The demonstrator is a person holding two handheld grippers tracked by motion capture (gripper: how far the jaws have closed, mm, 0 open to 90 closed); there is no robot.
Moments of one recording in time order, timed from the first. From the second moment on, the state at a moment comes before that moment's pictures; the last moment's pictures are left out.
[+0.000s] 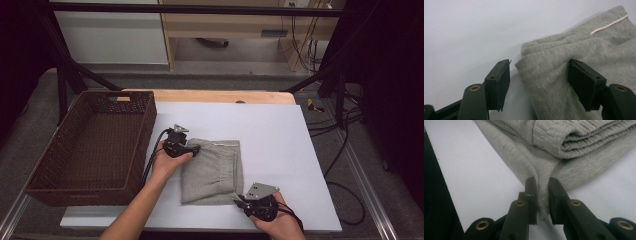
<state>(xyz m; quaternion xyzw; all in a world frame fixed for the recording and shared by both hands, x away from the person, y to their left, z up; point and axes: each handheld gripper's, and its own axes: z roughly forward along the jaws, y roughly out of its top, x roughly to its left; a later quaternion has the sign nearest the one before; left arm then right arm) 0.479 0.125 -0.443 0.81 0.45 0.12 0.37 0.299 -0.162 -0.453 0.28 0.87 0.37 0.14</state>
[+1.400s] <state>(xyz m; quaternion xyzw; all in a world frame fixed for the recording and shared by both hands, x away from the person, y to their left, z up) 0.451 0.109 -0.357 0.83 0.36 0.17 0.39 0.305 -0.147 -0.386 0.24 0.87 0.41 0.16</state>
